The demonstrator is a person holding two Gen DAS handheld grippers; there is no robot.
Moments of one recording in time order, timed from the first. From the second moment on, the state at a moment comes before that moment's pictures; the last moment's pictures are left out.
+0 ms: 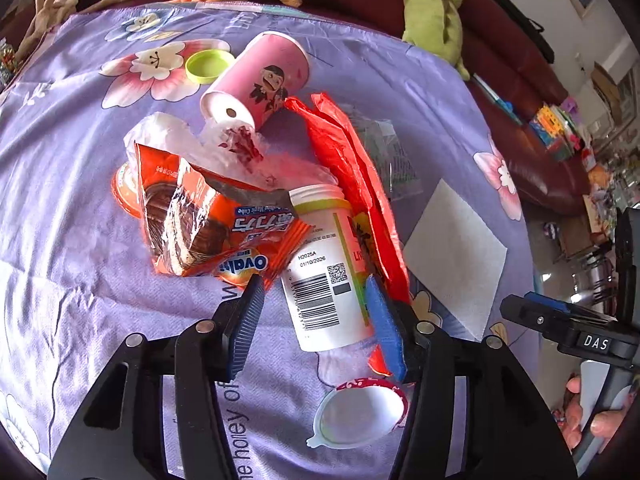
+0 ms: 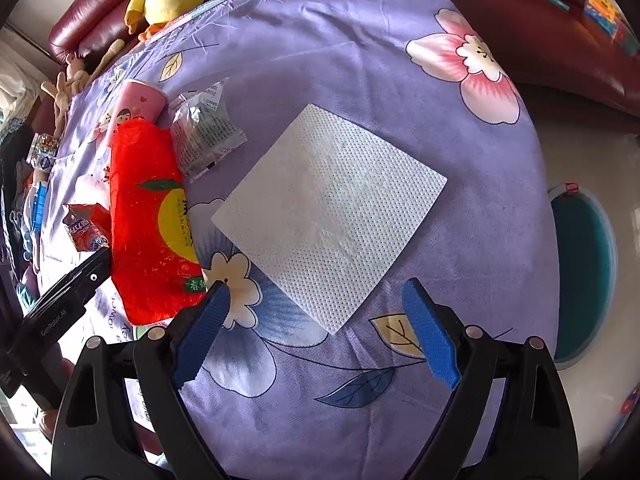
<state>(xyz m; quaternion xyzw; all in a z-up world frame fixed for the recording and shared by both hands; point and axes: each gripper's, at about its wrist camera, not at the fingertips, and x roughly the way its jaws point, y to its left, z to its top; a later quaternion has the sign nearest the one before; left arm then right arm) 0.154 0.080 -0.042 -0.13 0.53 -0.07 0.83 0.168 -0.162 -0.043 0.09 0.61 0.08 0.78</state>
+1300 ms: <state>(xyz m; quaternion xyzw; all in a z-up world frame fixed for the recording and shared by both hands) 0.178 0.055 -0.071 -0.06 0.55 -0.06 0.83 0.190 -0.136 -0.077 -0.07 0.55 0.13 0.82</state>
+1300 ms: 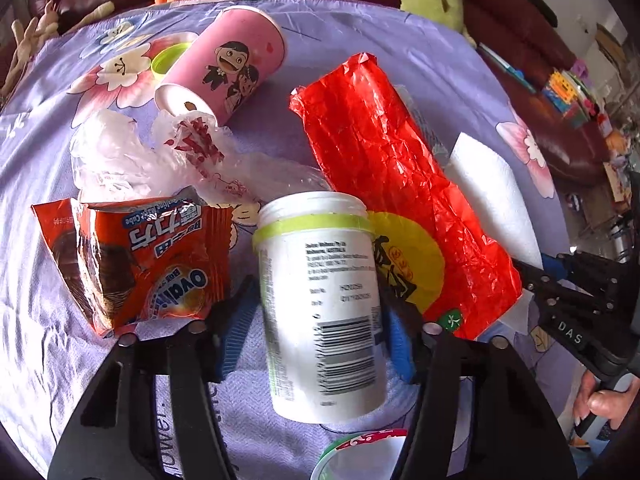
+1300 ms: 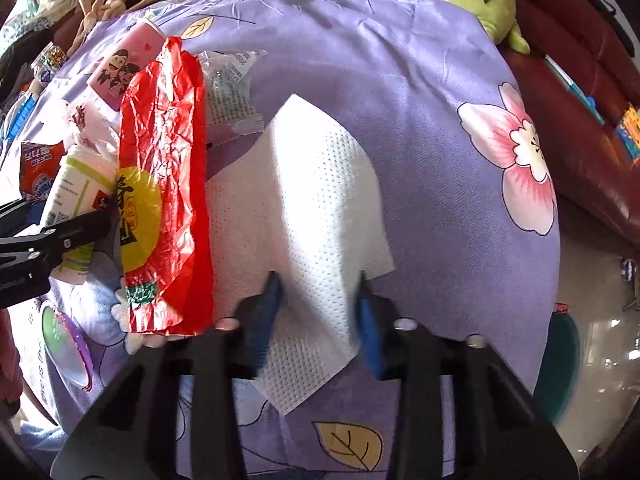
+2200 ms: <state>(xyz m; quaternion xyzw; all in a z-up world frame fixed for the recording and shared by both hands) 0.139 -0.088 0.004 -0.01 0.50 -0.19 0.84 0.103 -0.320 0.012 0.14 0.47 0.03 0.87</state>
